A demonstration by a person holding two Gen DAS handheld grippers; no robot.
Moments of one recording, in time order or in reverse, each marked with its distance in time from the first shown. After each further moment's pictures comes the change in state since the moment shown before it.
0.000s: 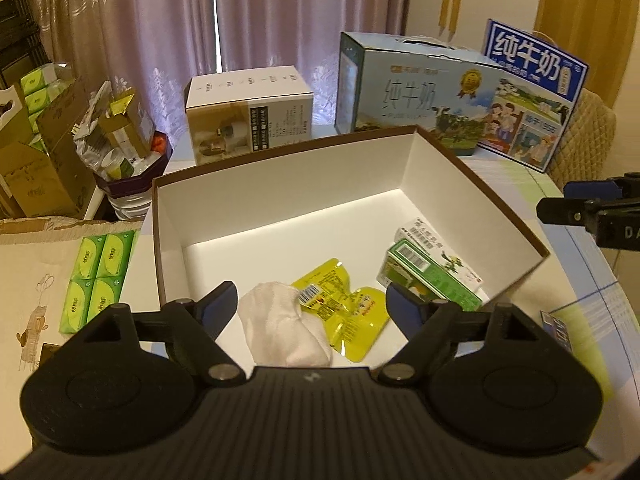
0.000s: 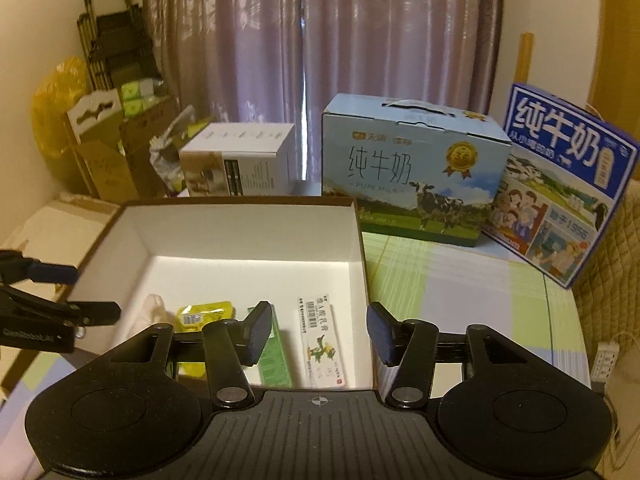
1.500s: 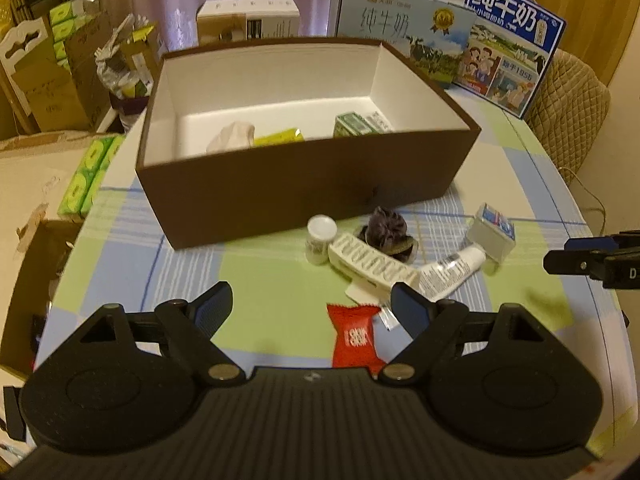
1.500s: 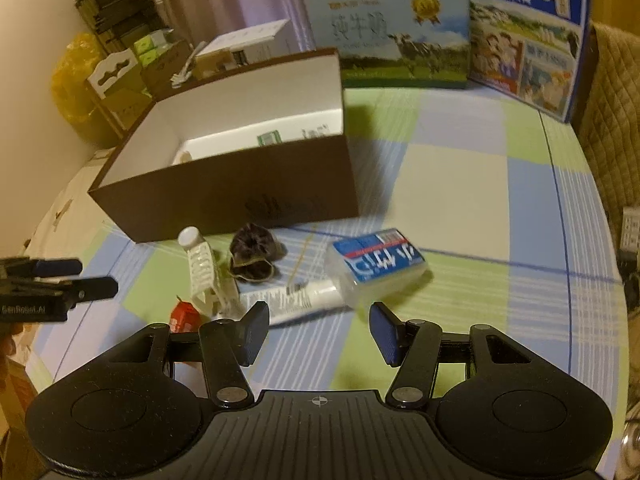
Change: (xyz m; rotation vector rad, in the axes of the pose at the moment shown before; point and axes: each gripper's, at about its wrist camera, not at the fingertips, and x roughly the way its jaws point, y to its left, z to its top) left arm -0.065 -0.069 -0.121 -0.114 0.130 0.020; right arm -0.066 -0.053 -0.134 0.141 0.243 0.148
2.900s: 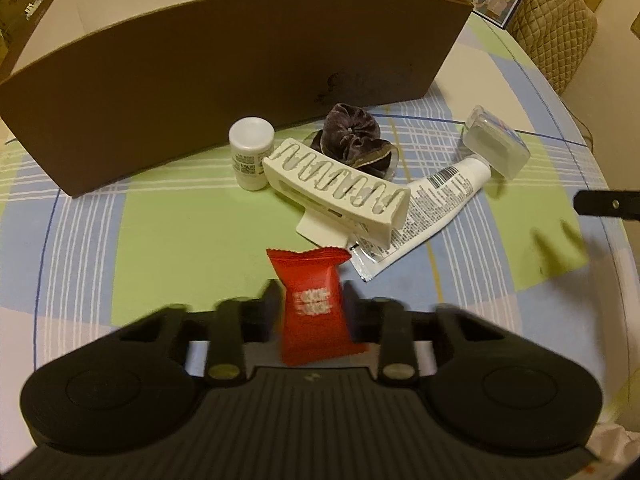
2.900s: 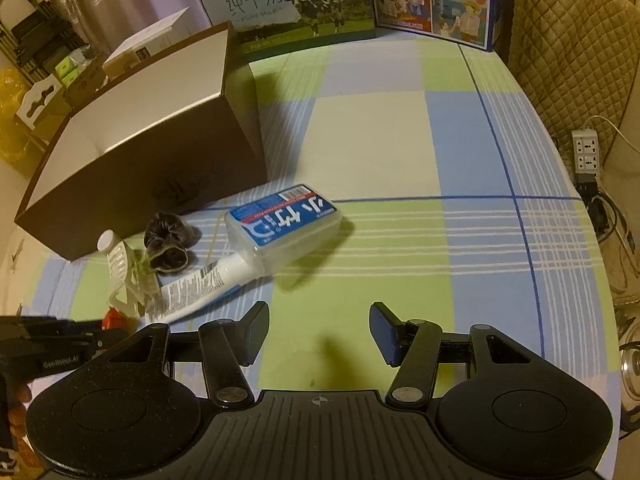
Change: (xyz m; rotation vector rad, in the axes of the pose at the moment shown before) left arm 0.089 -0.024 -0.020 0.086 0.216 -0.102; right arm 0.014 -0.048 -0.015 0.196 0.048 -0.125
